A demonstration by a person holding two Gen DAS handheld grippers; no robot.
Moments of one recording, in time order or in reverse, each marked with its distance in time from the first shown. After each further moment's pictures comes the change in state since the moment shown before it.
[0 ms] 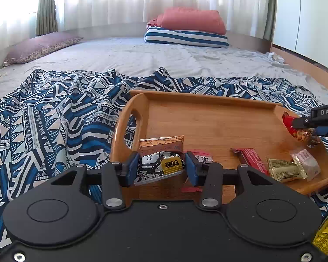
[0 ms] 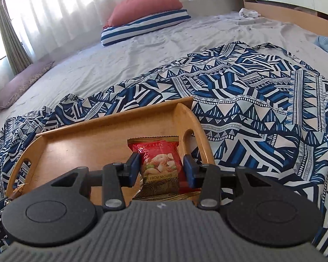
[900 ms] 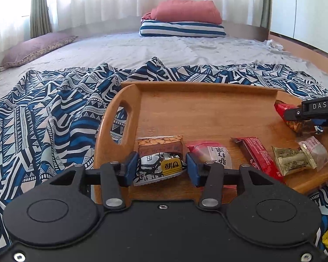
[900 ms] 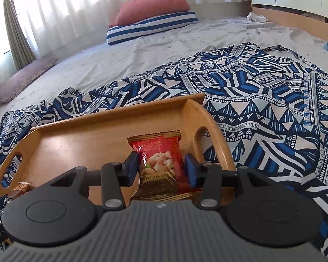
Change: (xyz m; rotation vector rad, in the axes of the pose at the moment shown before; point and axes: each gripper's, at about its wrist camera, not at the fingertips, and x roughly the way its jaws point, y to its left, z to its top) left arm 0.022 -0.014 -0.007 0.052 0.026 0.009; right arm 0.023 0.009 -0.013 -0.051 -0.027 0.015
